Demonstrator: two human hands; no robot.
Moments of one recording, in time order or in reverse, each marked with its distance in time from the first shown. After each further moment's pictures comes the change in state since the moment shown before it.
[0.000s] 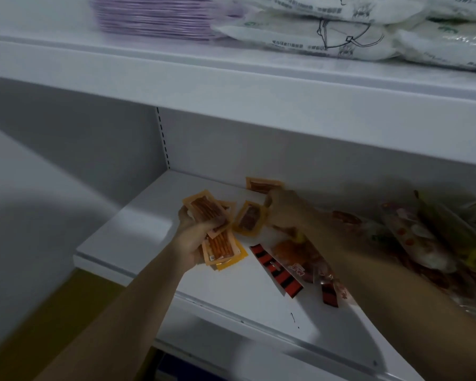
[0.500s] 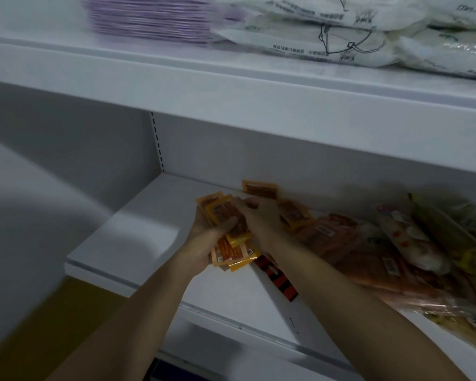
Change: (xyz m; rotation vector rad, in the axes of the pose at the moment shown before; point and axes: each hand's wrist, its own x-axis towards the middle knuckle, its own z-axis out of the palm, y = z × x) left_hand 0.007 -0.009 0.021 0.065 -0.199 0.051; right_hand -0.001 -0.027 0.068 0.841 0.209 0.074
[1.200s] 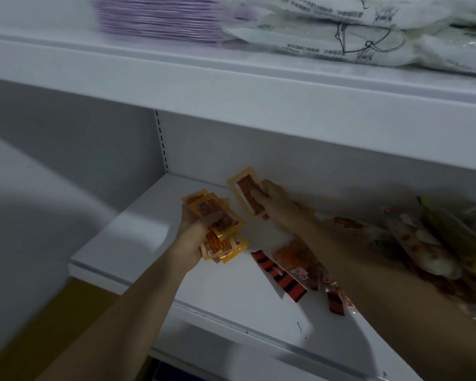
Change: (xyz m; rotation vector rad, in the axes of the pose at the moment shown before) left_hand 0.011 0.010 -0.026 -0.150 0.135 0.011; right_hand 0.046 -0.011 -0.036 -0.262 -0.293 -0.175
